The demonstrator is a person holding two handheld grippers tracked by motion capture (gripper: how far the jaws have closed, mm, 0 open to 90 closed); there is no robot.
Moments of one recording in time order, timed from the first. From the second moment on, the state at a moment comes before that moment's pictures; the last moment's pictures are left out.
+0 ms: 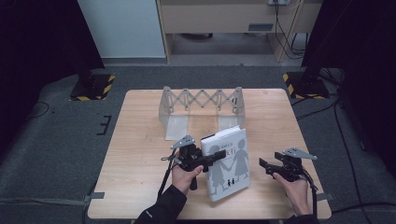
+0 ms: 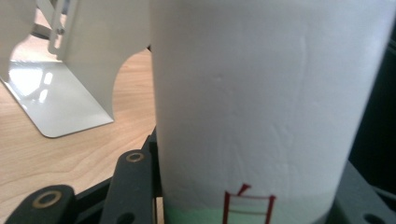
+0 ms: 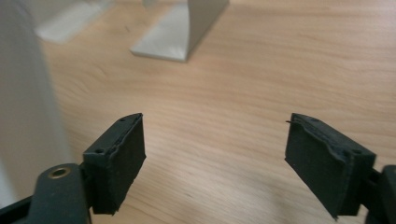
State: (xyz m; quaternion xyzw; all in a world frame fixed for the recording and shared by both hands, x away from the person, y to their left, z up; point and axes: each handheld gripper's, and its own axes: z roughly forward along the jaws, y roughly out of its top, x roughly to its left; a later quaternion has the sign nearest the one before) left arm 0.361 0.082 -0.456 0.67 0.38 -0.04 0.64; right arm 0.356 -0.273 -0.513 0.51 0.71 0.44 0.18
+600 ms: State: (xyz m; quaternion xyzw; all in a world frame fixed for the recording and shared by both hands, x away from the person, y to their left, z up) left arm 0.356 0.121 -0.425 0.69 0.38 0.02 0.61; right arm 0.361 -0.280 -0.532 0.52 0.75 0.36 0.21
